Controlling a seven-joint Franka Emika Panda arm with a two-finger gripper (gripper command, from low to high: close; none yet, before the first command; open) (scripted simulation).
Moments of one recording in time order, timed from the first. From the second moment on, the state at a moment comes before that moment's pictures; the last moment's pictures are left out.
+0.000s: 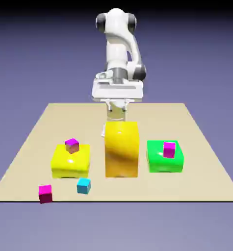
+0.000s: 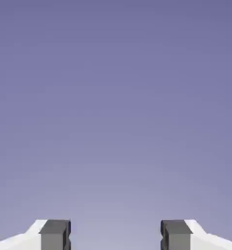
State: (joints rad) arm 0.02 -0.53 -0.02 -2.78 0.01 3.00 0.73
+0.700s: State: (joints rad) arm 0.09 0.23 -0.30 -2.18 0.15 2.30 0.62
